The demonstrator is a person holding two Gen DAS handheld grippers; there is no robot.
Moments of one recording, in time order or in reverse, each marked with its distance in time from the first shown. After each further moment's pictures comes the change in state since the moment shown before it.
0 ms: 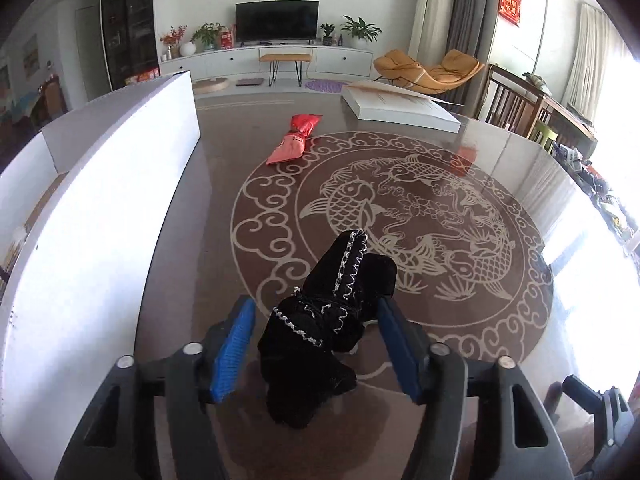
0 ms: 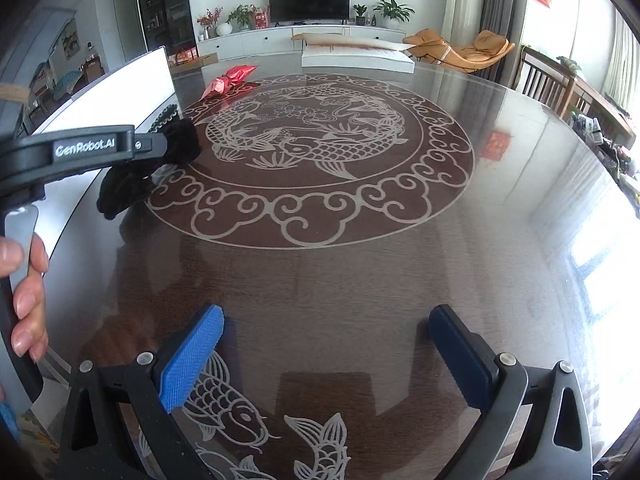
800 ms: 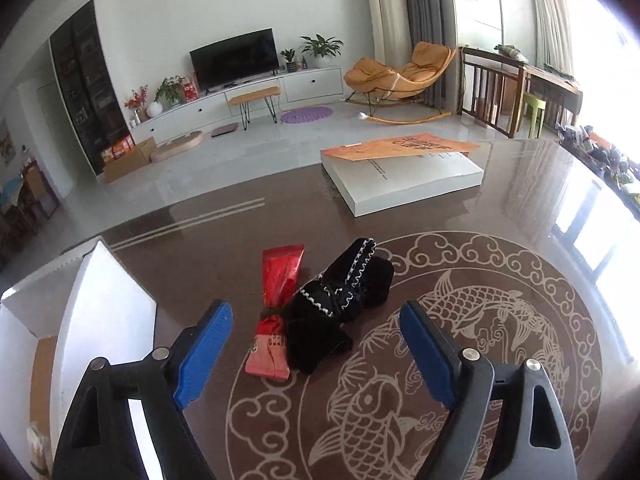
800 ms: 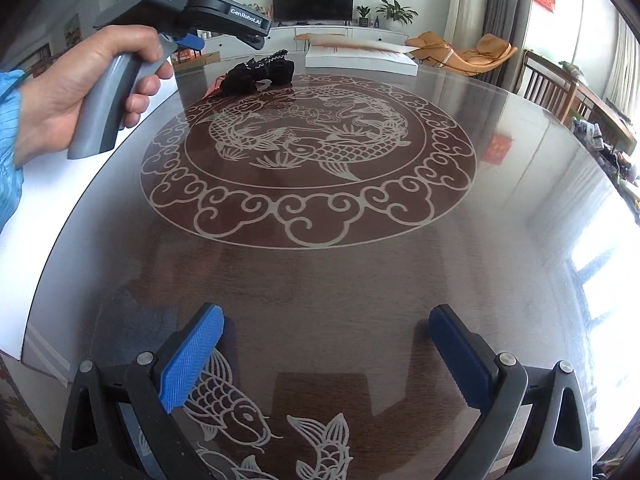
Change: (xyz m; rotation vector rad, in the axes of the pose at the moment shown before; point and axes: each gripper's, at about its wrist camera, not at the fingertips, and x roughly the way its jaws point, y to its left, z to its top) left arm 0.091 -0.034 0.164 0.239 -0.088 0.038; right arm 0.001 0.000 0.001 -0.009 0.003 0.001
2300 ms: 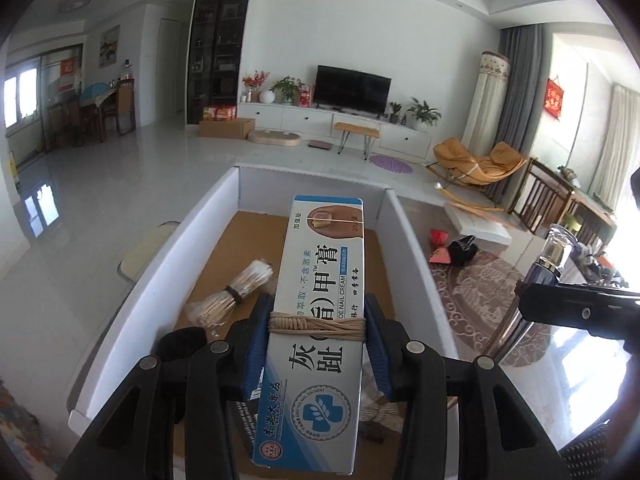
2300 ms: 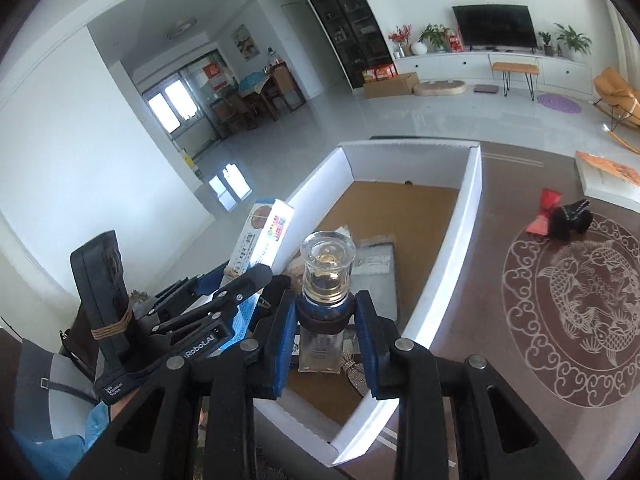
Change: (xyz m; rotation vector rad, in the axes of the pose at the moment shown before) left arm -0.293 0.245 -0.221 -0.455 -0.068 0.148; right arm -0.134 0.247 0.135 -0.243 -0.011 0.683
